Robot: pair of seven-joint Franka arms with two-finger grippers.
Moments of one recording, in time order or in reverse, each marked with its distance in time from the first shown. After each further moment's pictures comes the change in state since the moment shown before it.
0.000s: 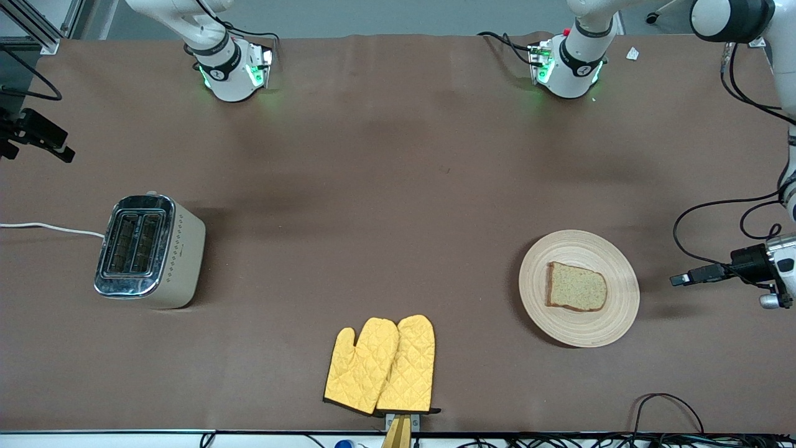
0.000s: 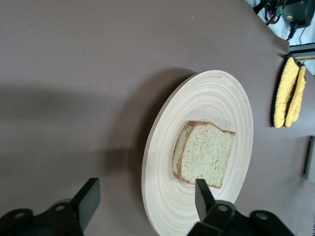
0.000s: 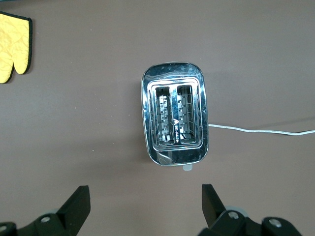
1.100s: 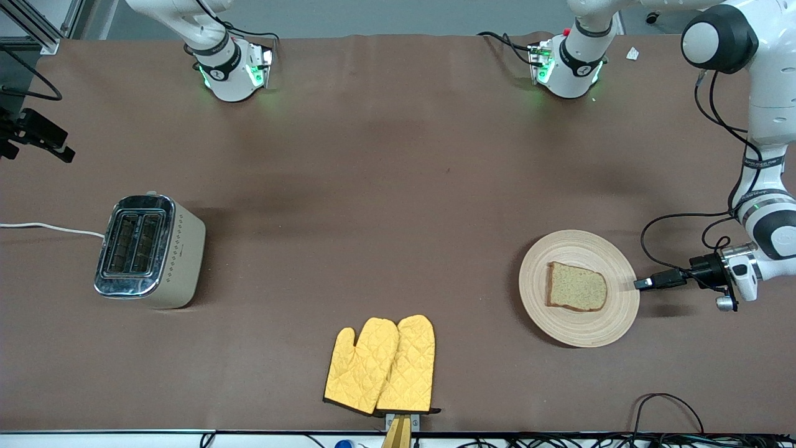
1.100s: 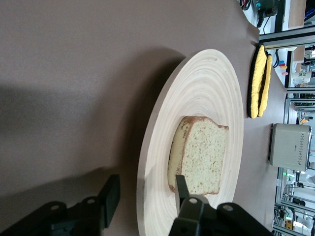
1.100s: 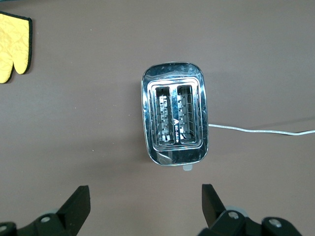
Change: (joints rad) left arm 0.000 0.136 -0.014 0.003 -0.168 -0.042 0.178; right arm 0.000 0.000 0.000 0.000 0.000 0.000 0.000
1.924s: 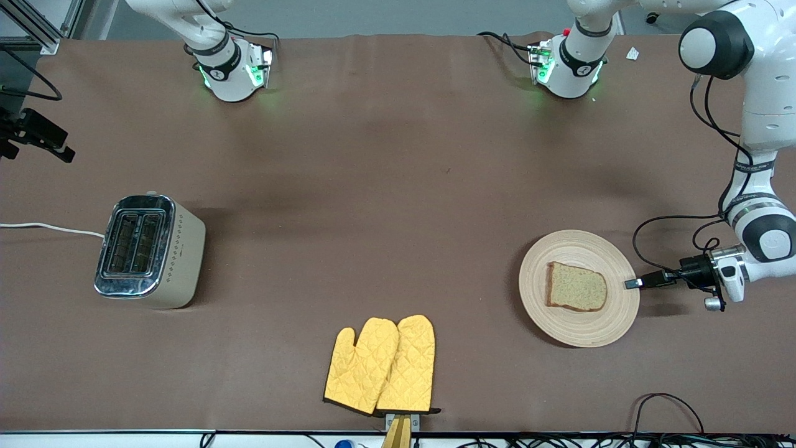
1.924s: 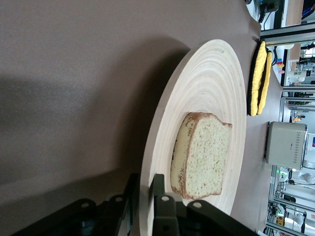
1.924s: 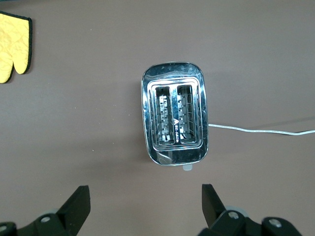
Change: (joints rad) left arm 0.000 0.027 -0.013 0.001 -0.010 -0.003 0.000; right arm 0.000 0.000 0.000 0.000 0.000 0.000 0.000
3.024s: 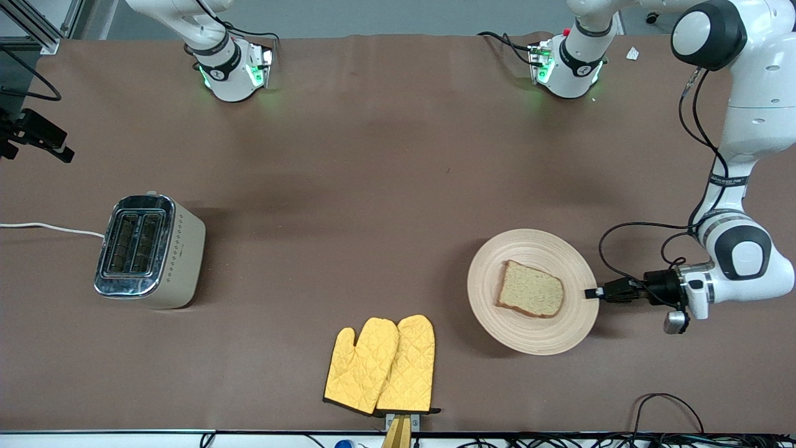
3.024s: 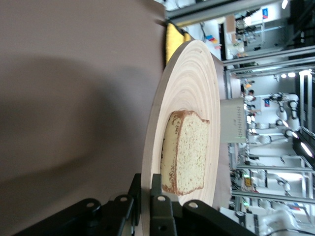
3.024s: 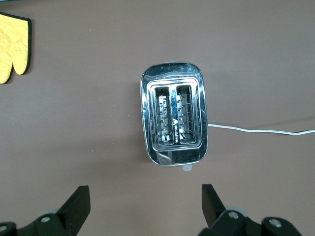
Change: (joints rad) left arm -0.021 -0.027 -0.267 0.054 -0.018 -0.032 -0.017; right arm 0.000 0.001 -0.003 0.000 0.000 0.004 0.000
